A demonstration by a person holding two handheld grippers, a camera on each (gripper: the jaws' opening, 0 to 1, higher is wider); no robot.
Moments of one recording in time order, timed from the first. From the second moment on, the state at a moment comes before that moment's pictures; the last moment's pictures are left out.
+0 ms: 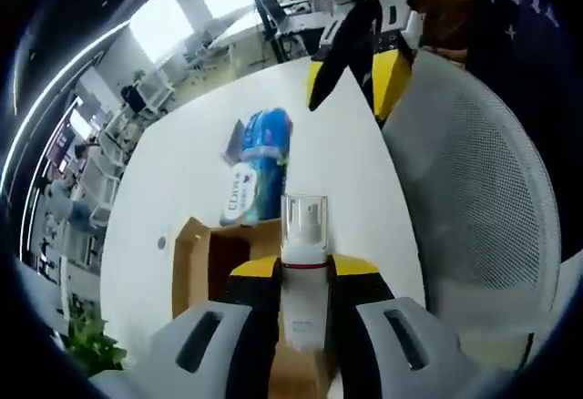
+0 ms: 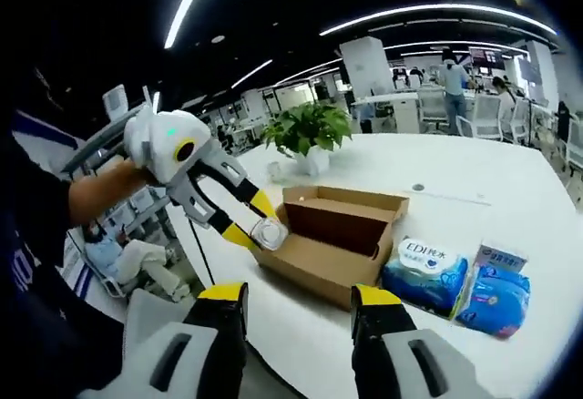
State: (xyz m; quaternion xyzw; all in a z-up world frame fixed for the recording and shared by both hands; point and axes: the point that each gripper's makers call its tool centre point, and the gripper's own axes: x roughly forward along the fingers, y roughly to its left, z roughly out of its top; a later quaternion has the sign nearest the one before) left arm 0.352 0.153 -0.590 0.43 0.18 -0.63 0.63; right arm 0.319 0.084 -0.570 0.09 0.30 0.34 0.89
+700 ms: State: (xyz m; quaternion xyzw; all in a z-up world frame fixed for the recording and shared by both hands) left arm 0.326 0.116 -0.588 0.43 0.08 -0.62 0.65; right arm 0.323 0.113 -0.574 0.16 0.31 0.35 0.87
